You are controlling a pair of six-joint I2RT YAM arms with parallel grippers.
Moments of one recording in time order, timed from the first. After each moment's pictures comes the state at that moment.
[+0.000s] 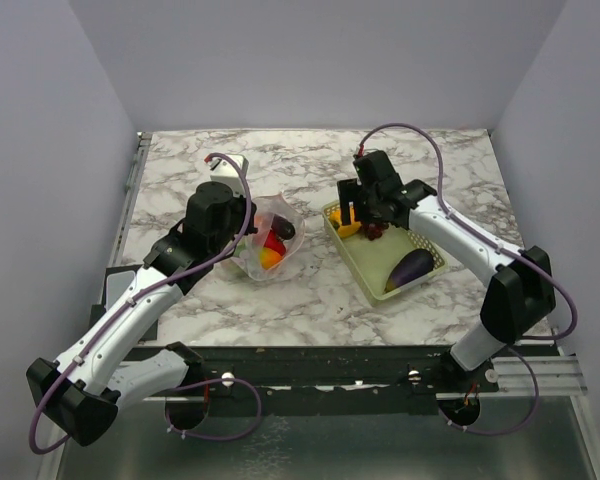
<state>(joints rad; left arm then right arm) -0.58 1.01 1.03 -0.38 -0.23 -0.28 0.59 1.58 1.34 -0.61 0.20 0.33</state>
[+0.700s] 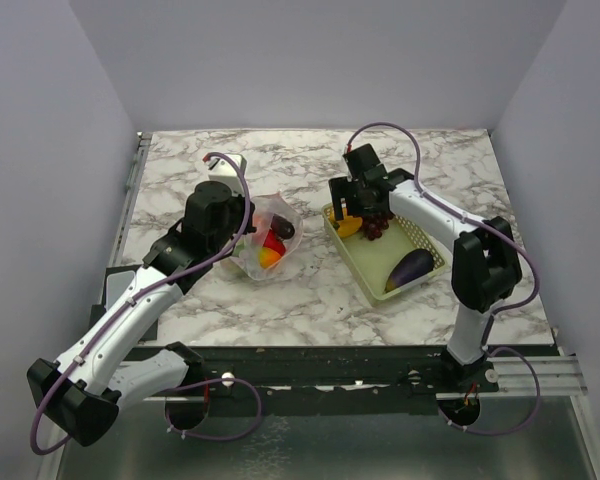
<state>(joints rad) -0.57 1.02 1.02 -0.38 -0.23 -0.28 0.52 1.84 1.48 -0.59 0.11 0.27</state>
